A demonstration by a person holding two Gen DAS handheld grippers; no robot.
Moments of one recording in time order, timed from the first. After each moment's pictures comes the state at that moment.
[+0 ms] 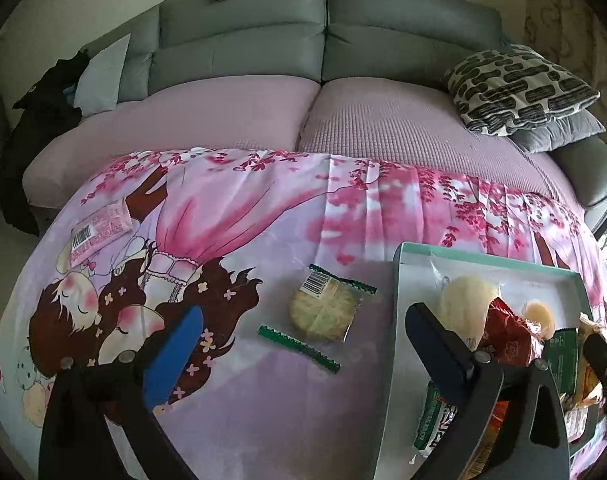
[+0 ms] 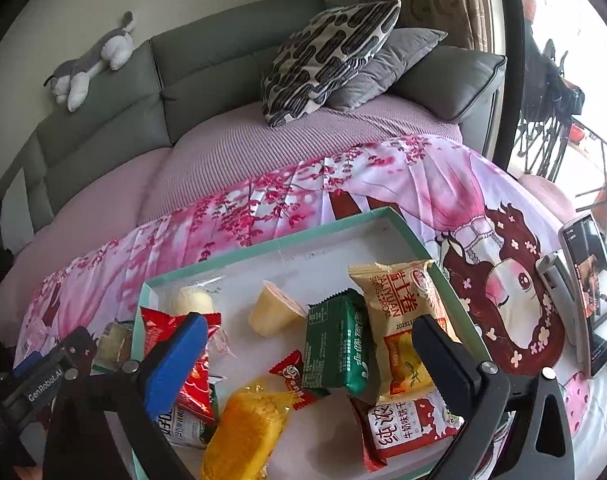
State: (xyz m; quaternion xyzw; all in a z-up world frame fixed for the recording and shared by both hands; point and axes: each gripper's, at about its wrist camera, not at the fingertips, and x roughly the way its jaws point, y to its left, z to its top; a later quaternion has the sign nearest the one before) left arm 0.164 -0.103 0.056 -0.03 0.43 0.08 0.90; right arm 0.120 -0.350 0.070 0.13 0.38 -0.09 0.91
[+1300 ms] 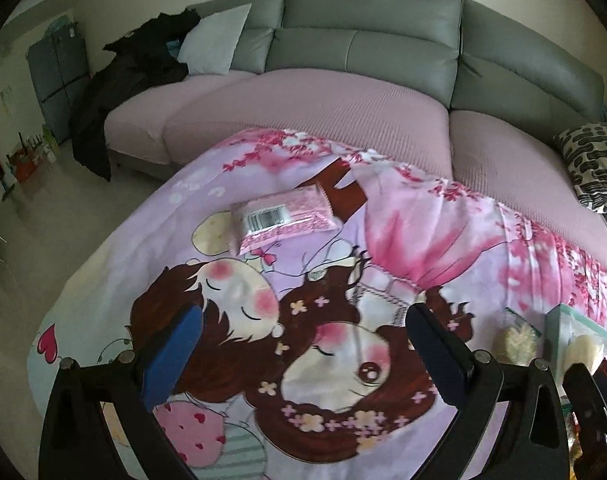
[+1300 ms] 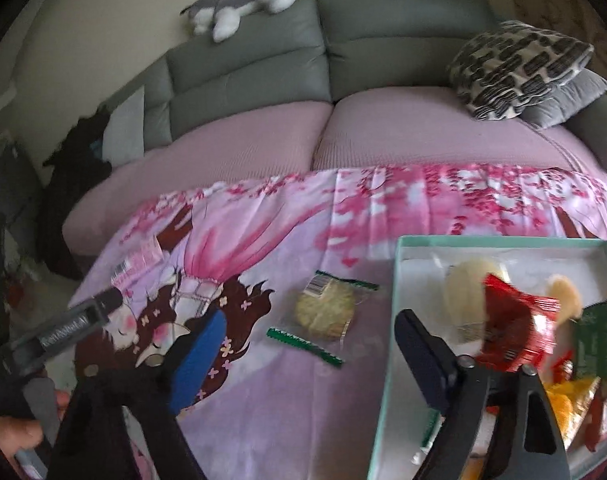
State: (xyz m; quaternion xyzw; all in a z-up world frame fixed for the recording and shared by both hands) left arm 0.126 0.078 0.060 -0.11 0.42 0.23 0.87; right arm 0.151 -0.146 0.048 0.06 0.40 0.13 0.91
